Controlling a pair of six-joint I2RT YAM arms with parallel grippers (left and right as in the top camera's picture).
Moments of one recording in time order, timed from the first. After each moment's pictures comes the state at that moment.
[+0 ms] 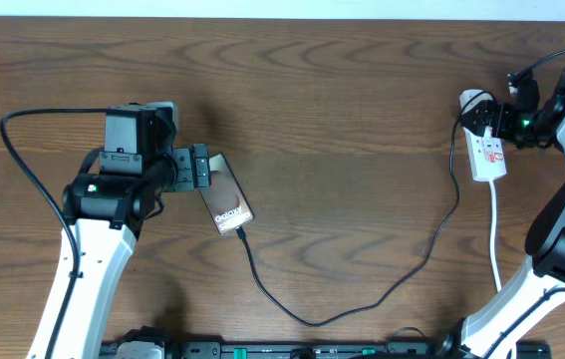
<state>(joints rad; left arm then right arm) -0.11 1.22 1.08 -0.81 0.07 -0.17 -0.43 2.09 1.56 -0.72 -0.53 -0.22</state>
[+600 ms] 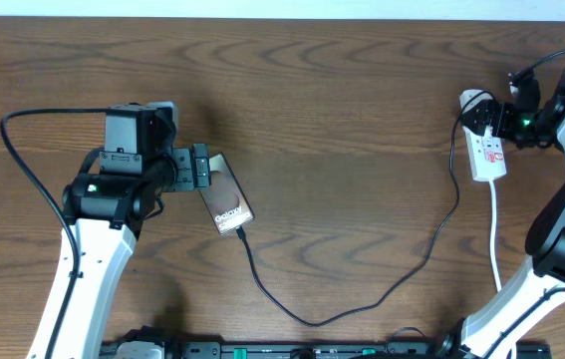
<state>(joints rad) -0.11 1.22 1.08 -0.81 0.07 -0.17 -0.43 2.09 1.56 -0.71 -0.54 -0.21</state>
